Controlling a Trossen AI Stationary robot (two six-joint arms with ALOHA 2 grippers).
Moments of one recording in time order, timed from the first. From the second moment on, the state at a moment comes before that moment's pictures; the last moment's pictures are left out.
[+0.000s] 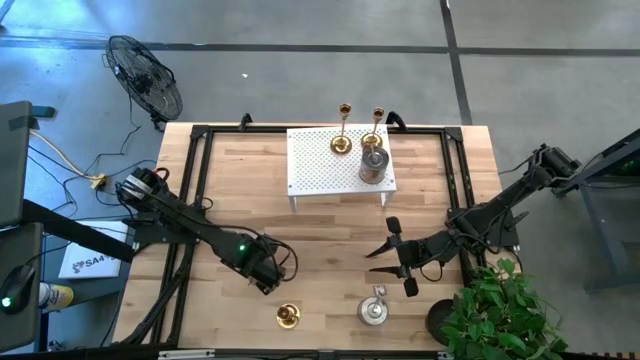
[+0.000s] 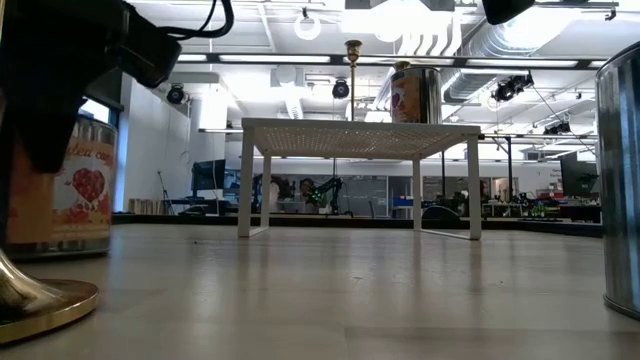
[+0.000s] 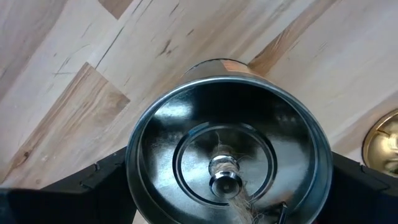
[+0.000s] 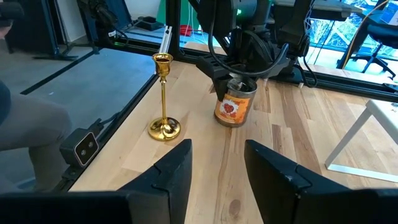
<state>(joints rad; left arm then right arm) -0.52 1.66 1.16 -0.99 -0.03 -1.30 0.58 1.15 0.66 0.18 0.36 0.04</state>
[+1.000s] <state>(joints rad) -0.52 1.65 1.69 -1.41 -0.35 -1.18 0.58 1.15 0.66 0.18 0.36 0.04</state>
